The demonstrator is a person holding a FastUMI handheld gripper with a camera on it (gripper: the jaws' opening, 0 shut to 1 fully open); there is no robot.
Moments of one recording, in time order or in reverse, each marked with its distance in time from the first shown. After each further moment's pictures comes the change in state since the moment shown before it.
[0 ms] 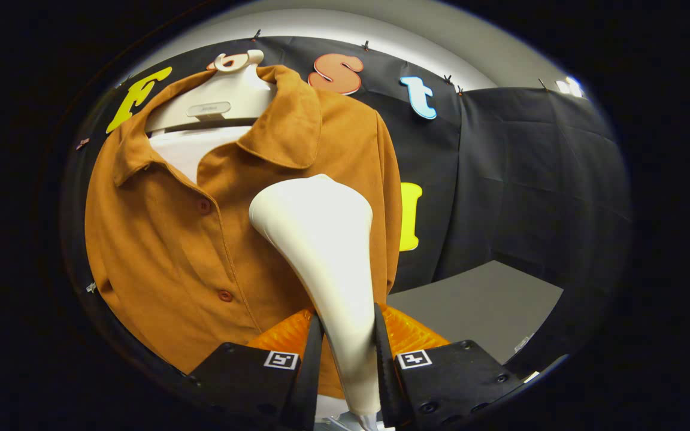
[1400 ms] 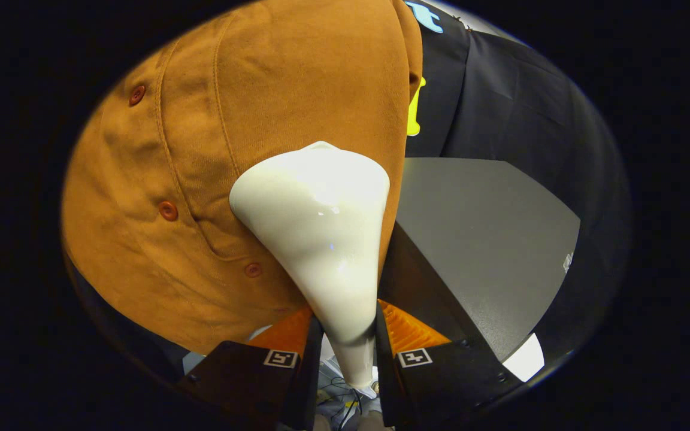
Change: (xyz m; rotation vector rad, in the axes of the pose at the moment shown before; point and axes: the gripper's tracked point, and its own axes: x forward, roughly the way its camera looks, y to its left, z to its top) arm 0.009 -0.005 -0.189 -0.020 0.509 -0.050
